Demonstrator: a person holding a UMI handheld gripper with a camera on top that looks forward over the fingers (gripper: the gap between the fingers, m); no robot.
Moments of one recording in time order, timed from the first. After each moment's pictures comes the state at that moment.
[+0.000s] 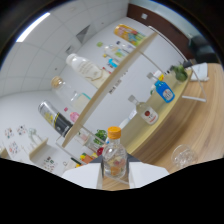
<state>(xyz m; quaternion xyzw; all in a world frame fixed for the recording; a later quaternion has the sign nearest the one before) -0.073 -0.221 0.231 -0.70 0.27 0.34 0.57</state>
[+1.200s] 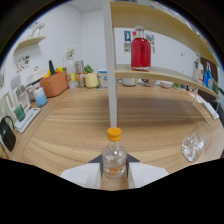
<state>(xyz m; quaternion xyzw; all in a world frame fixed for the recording) -0.202 -0.227 0.011 -0.89 -0.01 0.03 0.46</state>
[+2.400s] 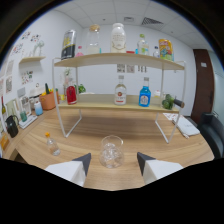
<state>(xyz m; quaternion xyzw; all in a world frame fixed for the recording) 0.031 -0.314 0.114 -0.84 -0.04 0.02 0.54</state>
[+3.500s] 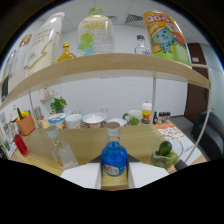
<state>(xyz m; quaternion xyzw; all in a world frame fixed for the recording) 0.131 -0.102 0.175 -0.83 0.03 0.00 0.56</state>
